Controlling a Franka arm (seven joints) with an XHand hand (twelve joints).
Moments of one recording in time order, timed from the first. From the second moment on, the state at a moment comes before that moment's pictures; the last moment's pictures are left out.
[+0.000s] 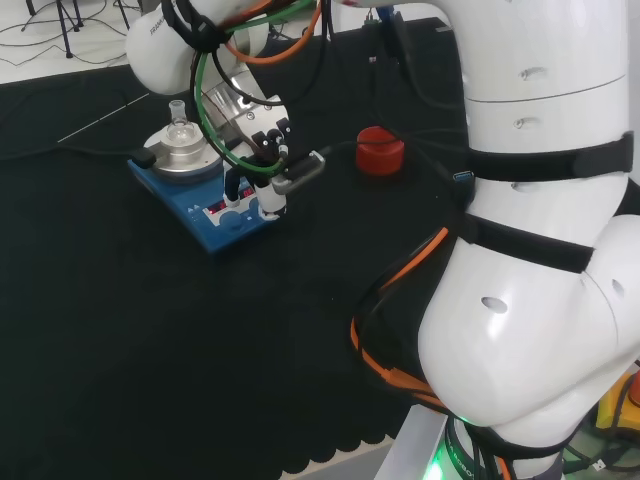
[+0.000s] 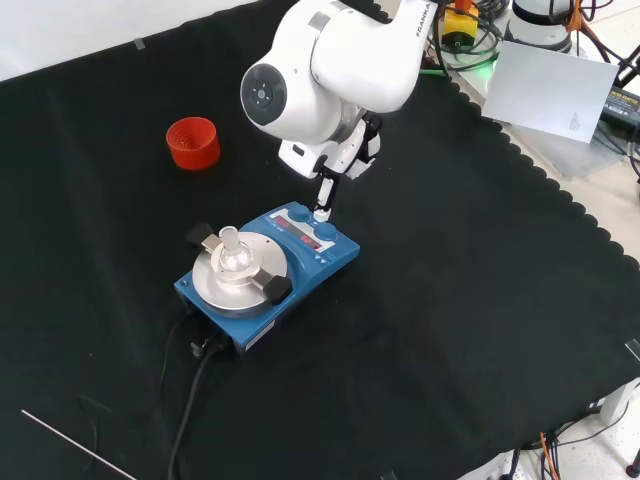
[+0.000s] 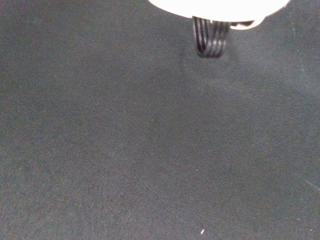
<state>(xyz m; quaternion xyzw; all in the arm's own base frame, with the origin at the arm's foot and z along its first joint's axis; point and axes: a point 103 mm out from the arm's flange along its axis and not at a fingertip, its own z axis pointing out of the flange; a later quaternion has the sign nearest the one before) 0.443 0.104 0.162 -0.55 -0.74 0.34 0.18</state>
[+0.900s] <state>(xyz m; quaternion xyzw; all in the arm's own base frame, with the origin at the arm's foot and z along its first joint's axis) 0.445 0.101 0.154 -0.54 -0.74 0.35 0.19</state>
